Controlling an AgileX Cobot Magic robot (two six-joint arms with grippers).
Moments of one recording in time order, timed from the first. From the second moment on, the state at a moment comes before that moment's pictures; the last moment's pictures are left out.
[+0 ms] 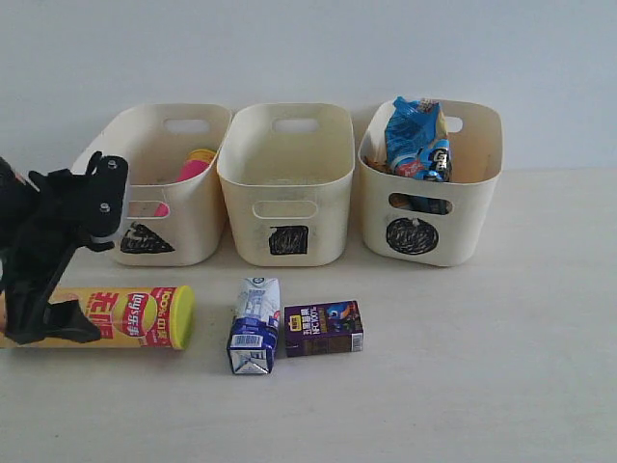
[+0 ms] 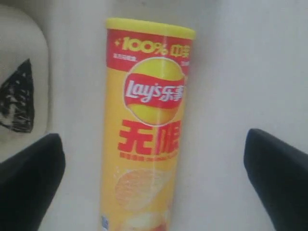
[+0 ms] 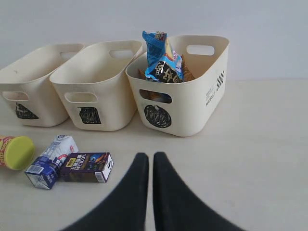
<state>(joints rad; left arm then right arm) -0.21 1.64 -1.05 -0.18 0.71 1.40 0.32 0.17 -0.33 0.01 0.45 0.16</state>
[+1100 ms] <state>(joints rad) -0.21 1.85 -1.05 -0.18 0.61 1.44 0.32 0.17 -0.33 0.01 0.45 0.16</state>
